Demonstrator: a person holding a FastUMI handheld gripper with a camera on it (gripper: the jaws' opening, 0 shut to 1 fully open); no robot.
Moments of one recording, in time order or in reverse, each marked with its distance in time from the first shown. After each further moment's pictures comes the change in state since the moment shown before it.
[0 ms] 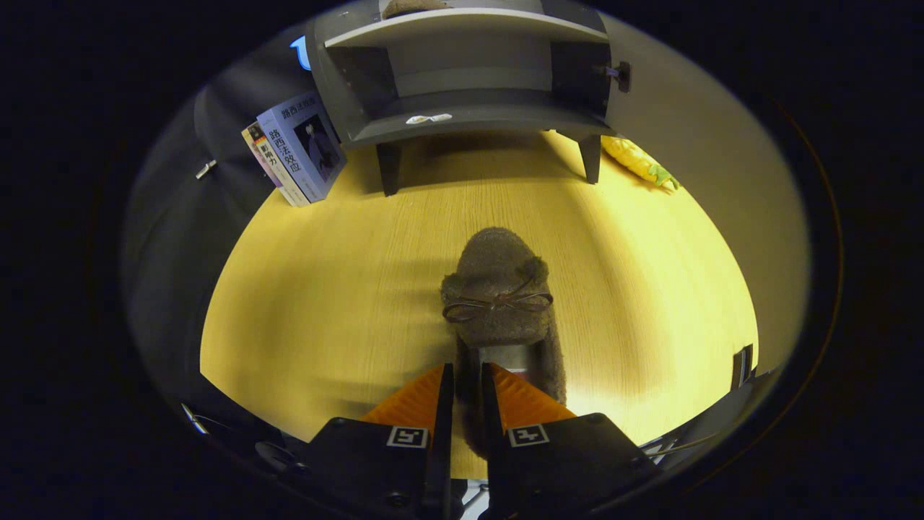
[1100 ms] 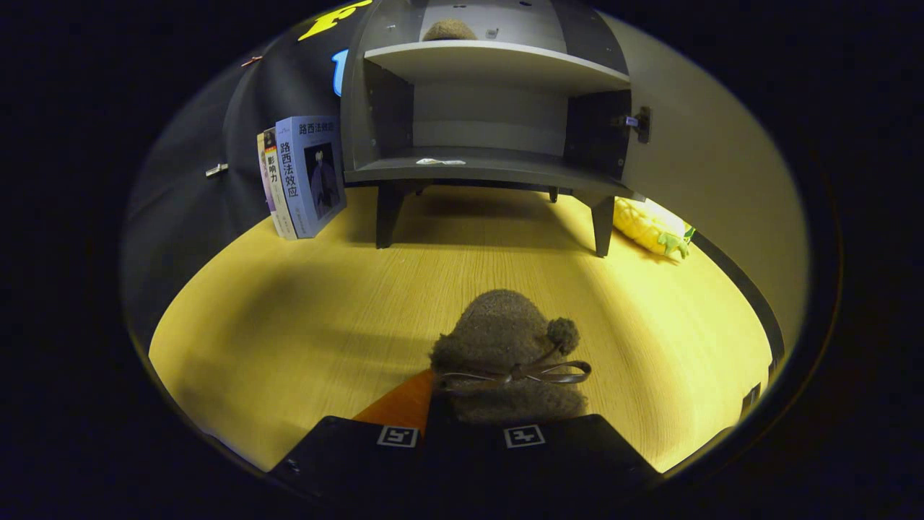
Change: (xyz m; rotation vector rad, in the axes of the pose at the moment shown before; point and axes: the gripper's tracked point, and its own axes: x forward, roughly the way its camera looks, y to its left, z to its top) arm 0.060 -0.001 0.047 -0.104 -0.372 -0.014
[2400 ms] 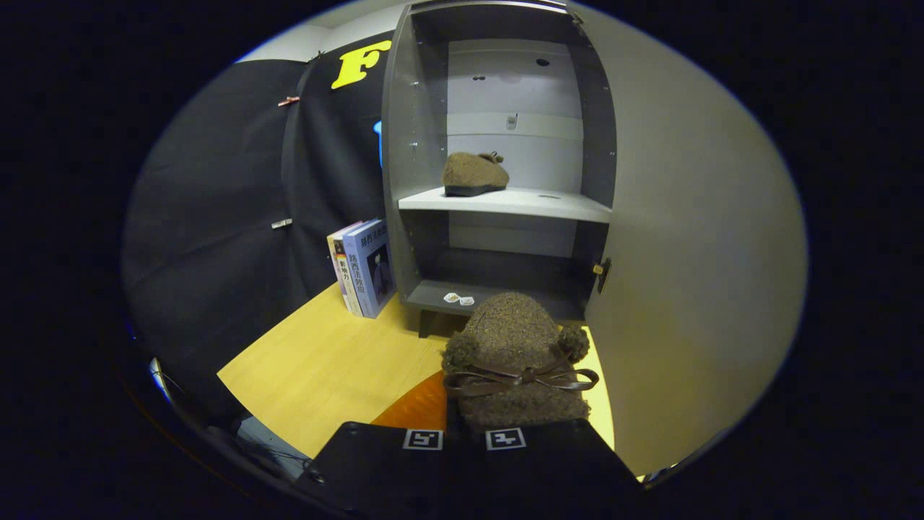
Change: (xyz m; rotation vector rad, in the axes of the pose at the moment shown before) arm -0.172 -0.041 0.178 -0.060 -0.176 0.186
